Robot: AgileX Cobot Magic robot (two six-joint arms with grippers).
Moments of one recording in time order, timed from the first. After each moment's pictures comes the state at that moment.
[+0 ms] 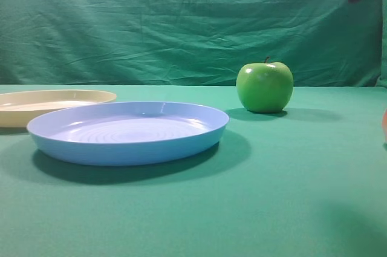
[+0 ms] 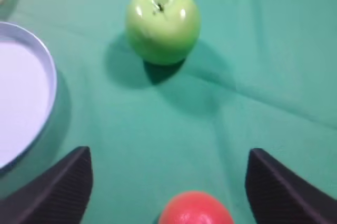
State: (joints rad) left arm 0.05 -0.02 0.01 0.33 0.38 -0.33; right arm 0.33 0.90 -0.72 0.30 0.64 -0.37
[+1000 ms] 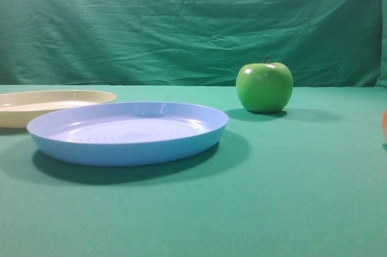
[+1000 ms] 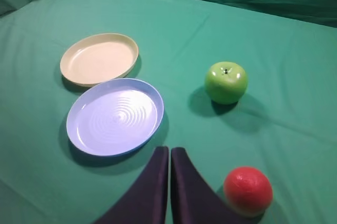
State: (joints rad) left arm 0.05 -0.02 0.01 0.33 0.38 -0.33; right arm 0.31 0.30 -0.70 0.14 0.92 -0.07
